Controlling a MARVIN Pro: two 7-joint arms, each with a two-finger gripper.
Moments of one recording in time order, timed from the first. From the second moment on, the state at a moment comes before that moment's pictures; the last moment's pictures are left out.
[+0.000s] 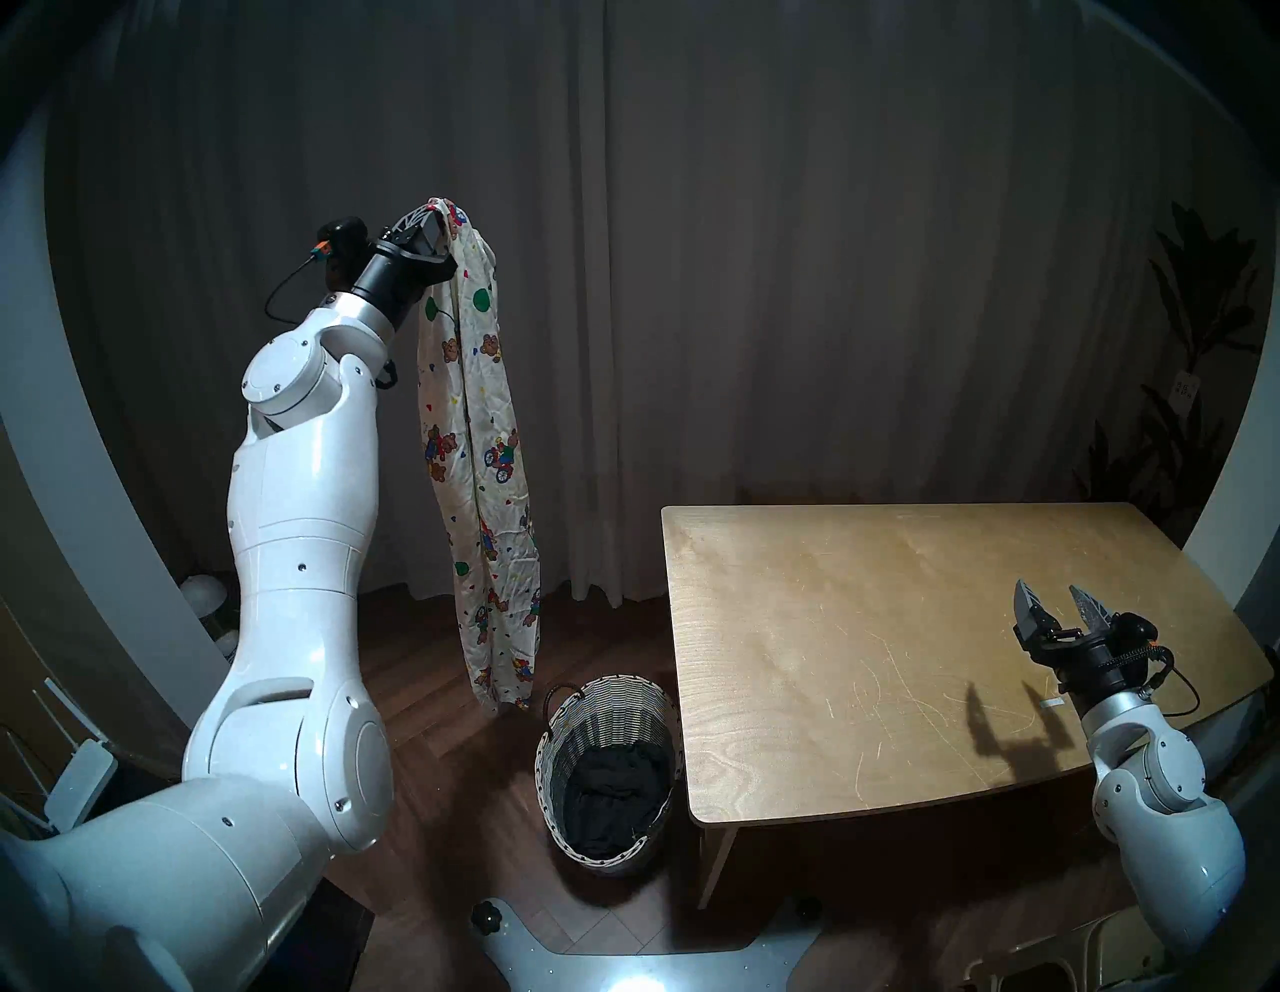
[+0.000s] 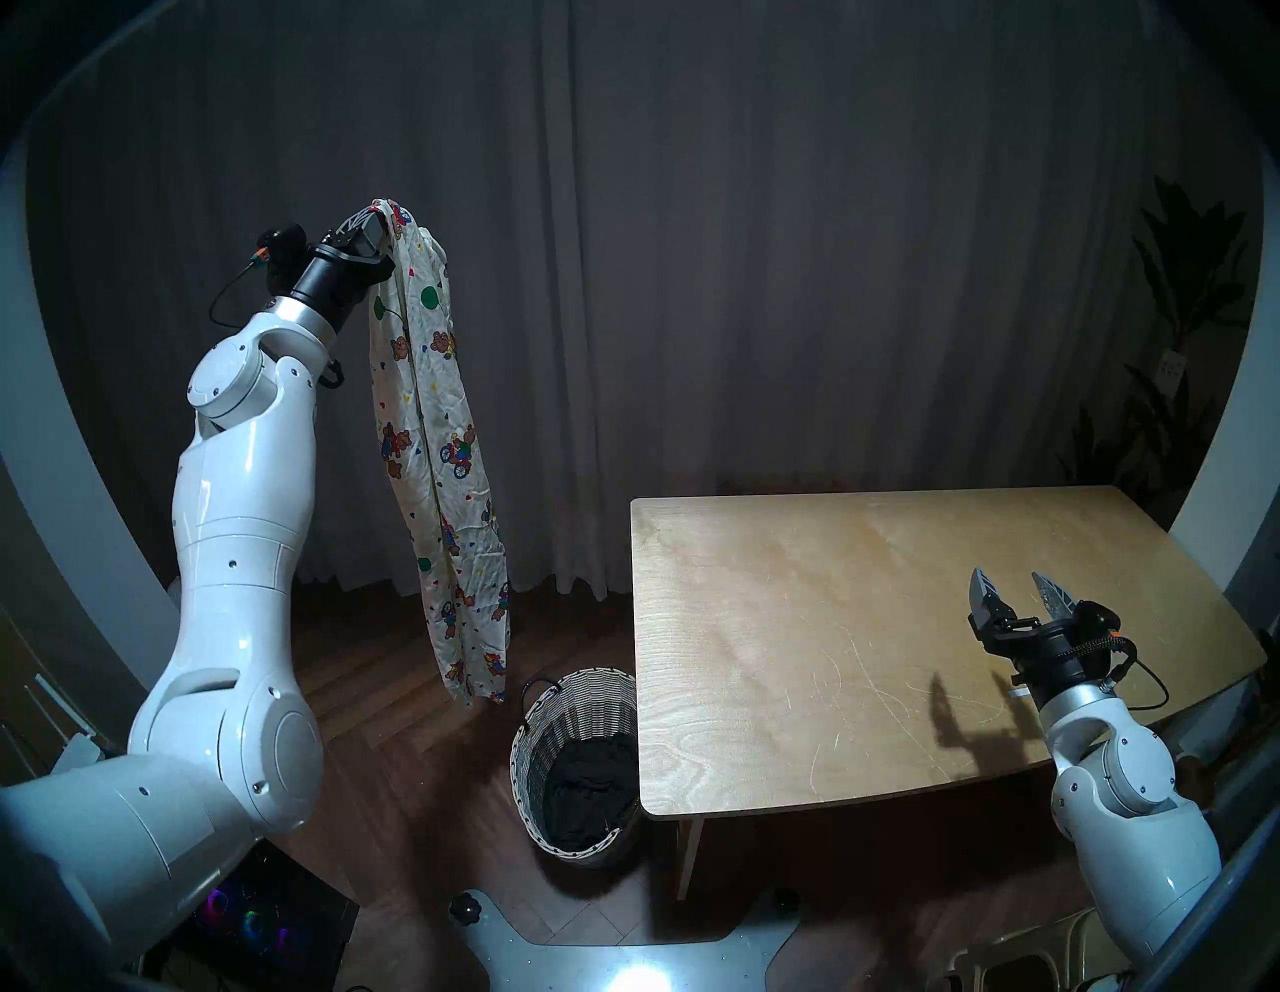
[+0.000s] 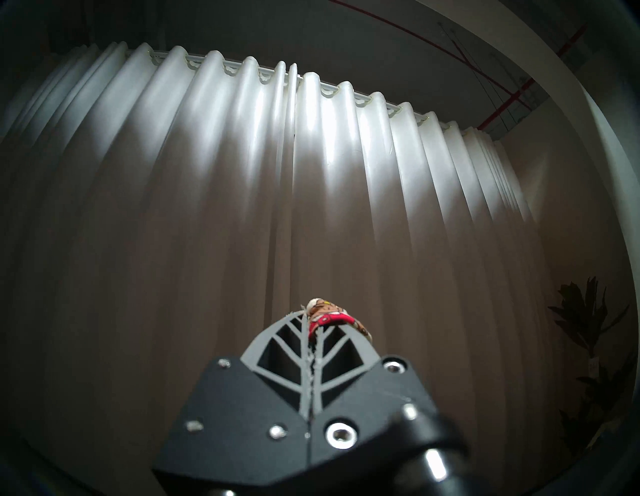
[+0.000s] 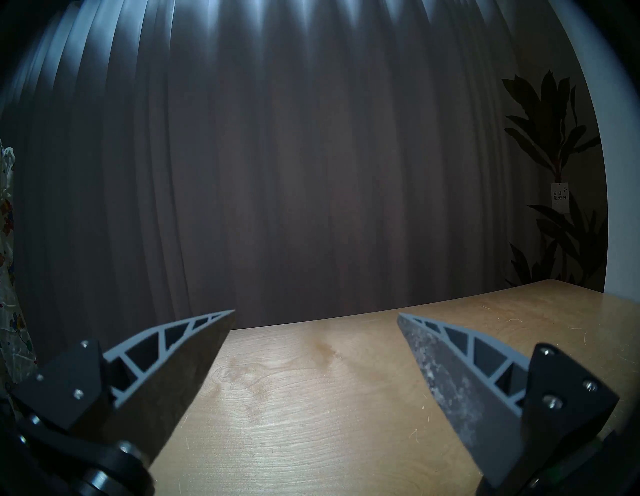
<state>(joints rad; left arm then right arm) 0.82 -1.43 -1.75 -1.36 -0.28 0.02 -0.45 -2.18 -0.87 1.90 -1.79 0.89 -0.30 0.05</state>
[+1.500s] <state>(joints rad) 1.18 -1.60 -1.63 -1.40 -0.23 -0.09 -0.38 -2.18 -0.86 1.91 -1.79 0.88 -0.30 0.05</state>
